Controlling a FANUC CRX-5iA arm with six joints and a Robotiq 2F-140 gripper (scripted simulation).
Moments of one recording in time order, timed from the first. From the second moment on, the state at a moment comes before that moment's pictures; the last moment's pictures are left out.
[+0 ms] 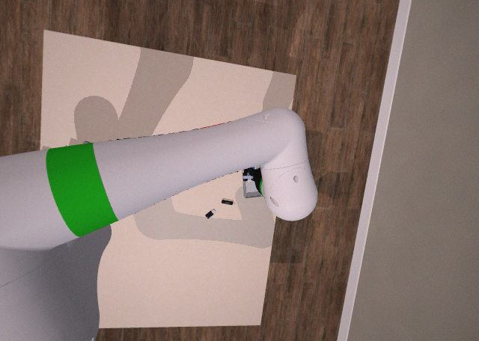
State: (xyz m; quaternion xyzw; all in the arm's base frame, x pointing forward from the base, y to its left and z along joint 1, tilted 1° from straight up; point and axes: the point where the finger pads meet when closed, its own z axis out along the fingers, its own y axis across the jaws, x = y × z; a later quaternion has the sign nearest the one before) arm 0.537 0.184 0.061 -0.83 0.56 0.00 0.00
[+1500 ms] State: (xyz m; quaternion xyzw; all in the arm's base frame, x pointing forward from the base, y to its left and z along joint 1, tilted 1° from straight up) arm 0.537 0.182 0.181 -0.83 0.56 0.00 0.00
